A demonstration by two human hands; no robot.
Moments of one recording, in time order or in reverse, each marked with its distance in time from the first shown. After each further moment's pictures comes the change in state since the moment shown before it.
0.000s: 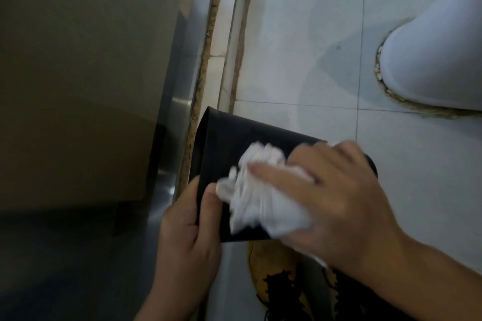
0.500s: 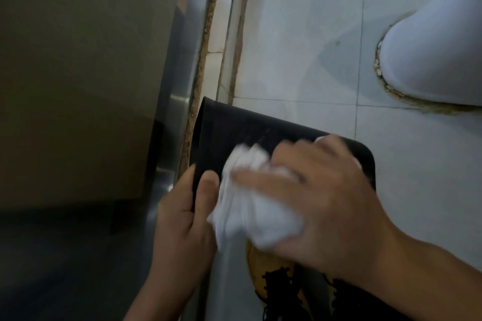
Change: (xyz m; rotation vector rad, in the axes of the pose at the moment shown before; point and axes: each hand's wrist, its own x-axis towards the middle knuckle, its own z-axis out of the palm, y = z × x) left_hand 0.008 0.001 0.001 -0.024 0.016 -0.052; right_hand 0.004 -0.007 0.000 0.036 0.014 -0.059
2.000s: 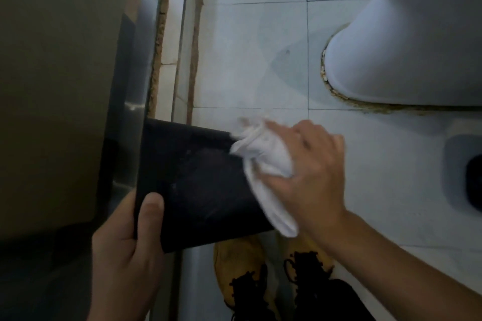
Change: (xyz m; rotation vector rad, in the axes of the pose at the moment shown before) left_hand -0.006 0.004 0.005 0.057 0.089 0.005; right_hand -0.023 0.058 0.020 -0.136 0.369 0.458
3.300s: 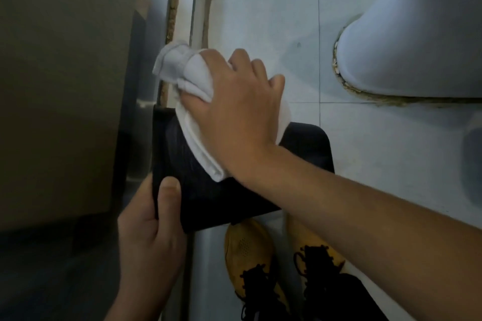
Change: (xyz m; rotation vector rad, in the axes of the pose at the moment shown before) left_hand 0.002 0.003 0.007 0.053 0.025 -0.002; right_hand 0.080 -0.094 0.035 -0.001 -0.062 0.139
